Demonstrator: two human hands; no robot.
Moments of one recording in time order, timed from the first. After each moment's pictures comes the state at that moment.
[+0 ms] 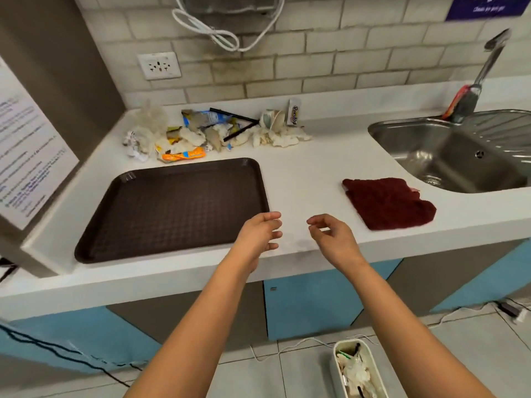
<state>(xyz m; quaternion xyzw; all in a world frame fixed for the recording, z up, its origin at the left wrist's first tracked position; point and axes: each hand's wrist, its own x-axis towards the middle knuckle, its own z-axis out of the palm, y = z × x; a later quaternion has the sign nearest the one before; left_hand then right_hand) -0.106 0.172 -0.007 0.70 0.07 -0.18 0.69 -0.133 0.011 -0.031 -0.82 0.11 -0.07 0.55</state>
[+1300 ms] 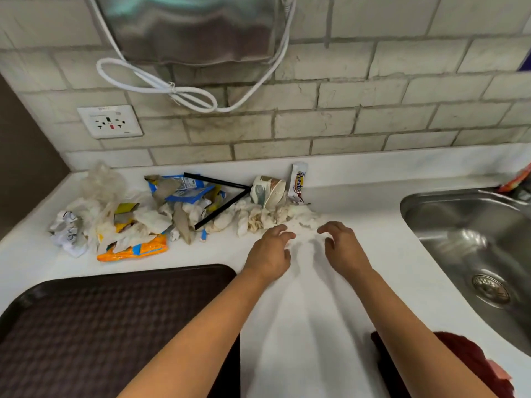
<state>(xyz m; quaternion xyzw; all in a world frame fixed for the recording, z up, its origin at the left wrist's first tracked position) 0.230 0.085 -0.027 0.95 -0.18 -0.04 0.25 0.218 -0.091 -0.034 -0.94 0.03 -0.09 0.33</state>
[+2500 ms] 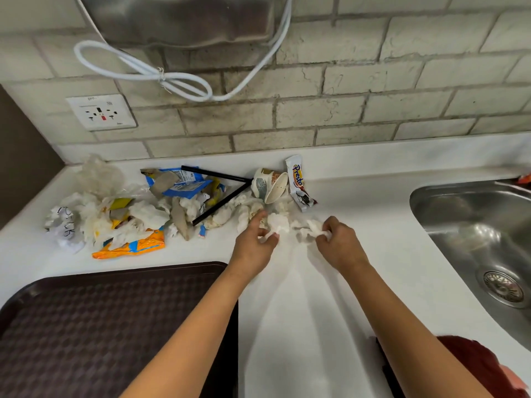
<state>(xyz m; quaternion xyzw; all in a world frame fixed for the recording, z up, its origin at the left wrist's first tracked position) 0.230 0.106 -0.015 0.83 0.03 -0.04 0.55 0.240 -0.081 -0.042 -0.93 0.10 -0.04 0.36</state>
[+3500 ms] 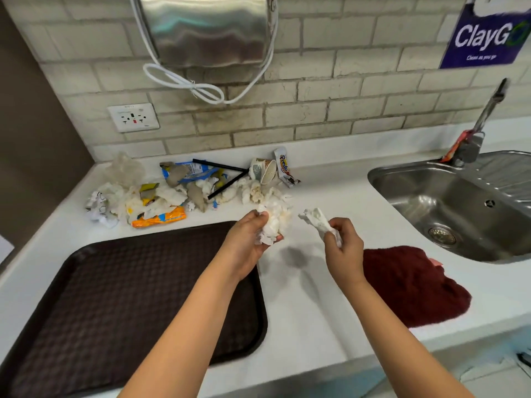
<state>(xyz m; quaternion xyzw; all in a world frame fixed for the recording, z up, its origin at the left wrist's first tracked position) 0.064 0.153 0.050 0.49 0.01 -0.19 0.85 0.038 -0.022 -0.015 -0.76 0.07 -0.31 0.57</state>
